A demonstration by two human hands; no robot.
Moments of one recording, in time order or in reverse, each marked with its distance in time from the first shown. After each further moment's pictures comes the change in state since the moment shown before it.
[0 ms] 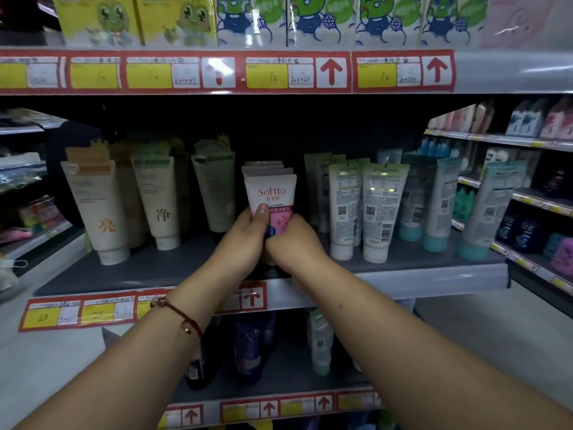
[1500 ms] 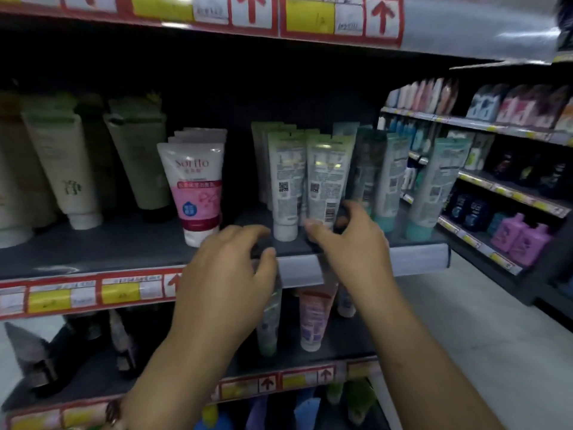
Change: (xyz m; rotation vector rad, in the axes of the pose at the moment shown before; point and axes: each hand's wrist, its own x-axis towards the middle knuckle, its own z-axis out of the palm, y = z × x) left_hand -0.077 0.007 0.073 0.736 0.206 0.317; right_hand -0.040 0.073 -0.134 -0.346 0.413 -0.042
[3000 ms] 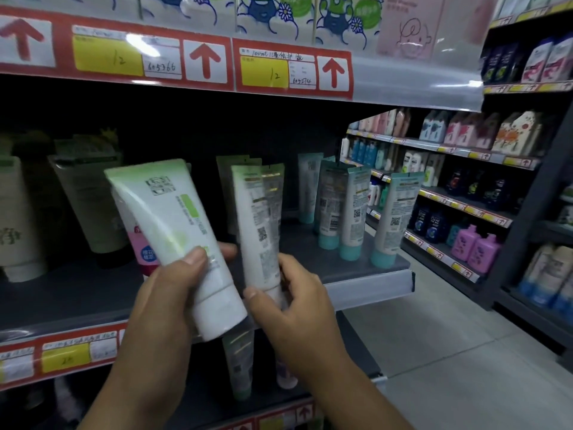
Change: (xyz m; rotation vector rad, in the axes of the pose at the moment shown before) left_hand 0.008 0.013 -0.024 -1.335 -0.098 -0.321; right_hand -0.048 -0.020 0.007 0.300 -0.208 -0.204
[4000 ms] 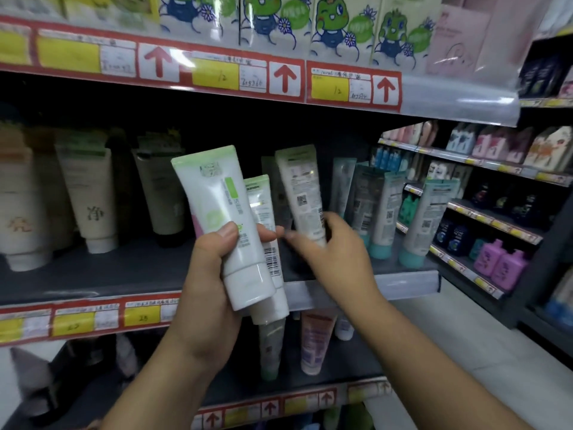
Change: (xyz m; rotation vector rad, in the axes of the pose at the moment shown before) left_hand -0.015 0.030 -0.003 -0.181 -0.050 -0.026; right_hand 0.038 -0.034 -0.012 -0.148 0.115 0.110
